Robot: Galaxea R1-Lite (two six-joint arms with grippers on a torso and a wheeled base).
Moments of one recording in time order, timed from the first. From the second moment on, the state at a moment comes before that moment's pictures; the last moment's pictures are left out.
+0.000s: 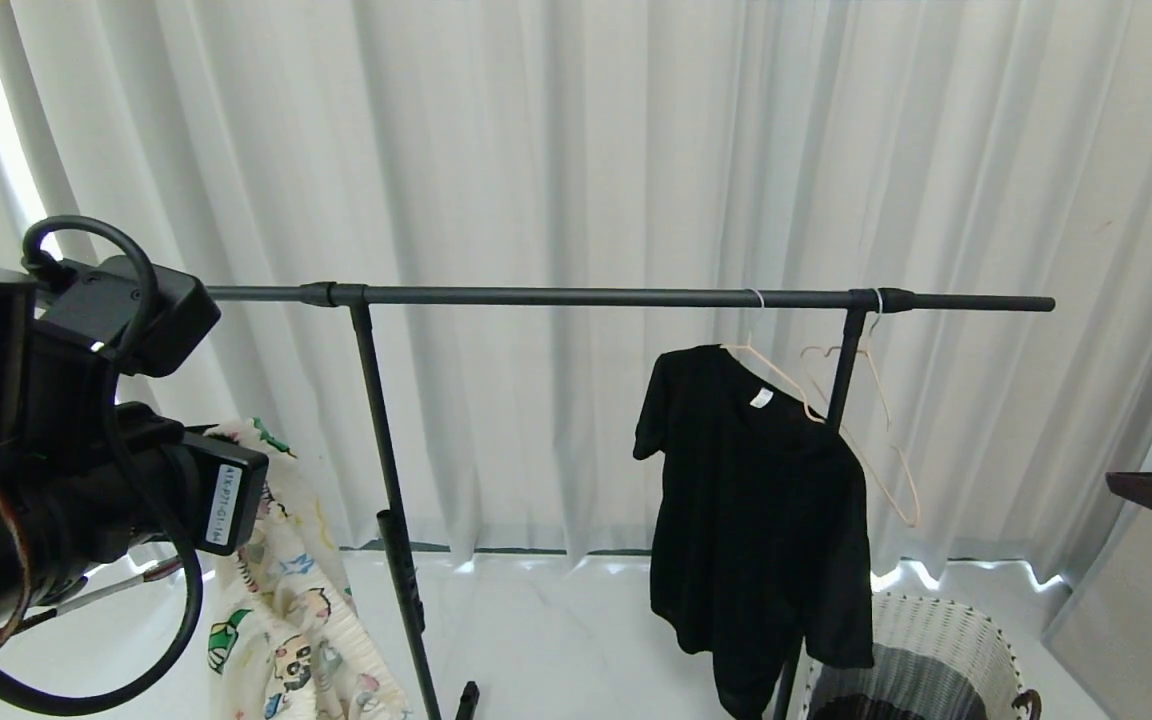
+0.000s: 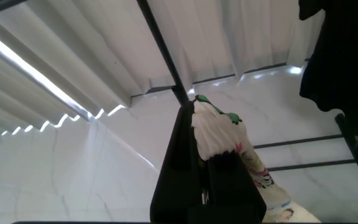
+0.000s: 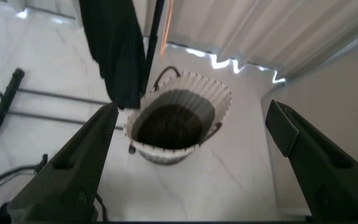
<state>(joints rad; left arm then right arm) -0.48 1.23 -0.82 0.08 0.48 0.13 0.28 1.11 -0.99 0.43 -0.22 -0.07</state>
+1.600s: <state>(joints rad) -0.48 1.23 -0.69 -0.16 0.48 0.15 0.02 1.58 -0.64 -0.37 -0.03 -0.06</state>
